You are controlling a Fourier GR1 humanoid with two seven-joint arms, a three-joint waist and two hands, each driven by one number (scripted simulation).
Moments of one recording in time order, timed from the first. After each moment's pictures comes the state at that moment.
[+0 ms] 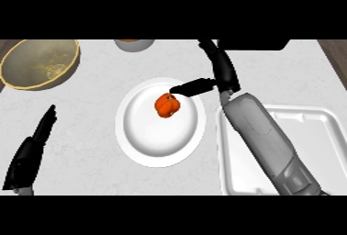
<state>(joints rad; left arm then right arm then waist) 0.06 0.24 0.16 -1.51 -0.25 -0.04 -0.12 -0.82 -0.10 0.25 -0.93 -0.04 -0.31 -0.03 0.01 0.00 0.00</state>
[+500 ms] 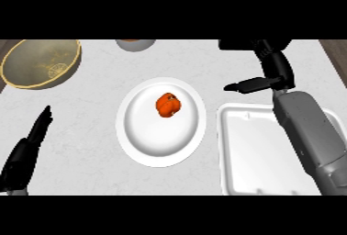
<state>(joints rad) 0.07 0.25 0.18 -1.52 -0.24 -0.06 -0.13 -0.77 -0.30 0.05 -0.75 -0.15 0.00 -0.38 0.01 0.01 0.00</state>
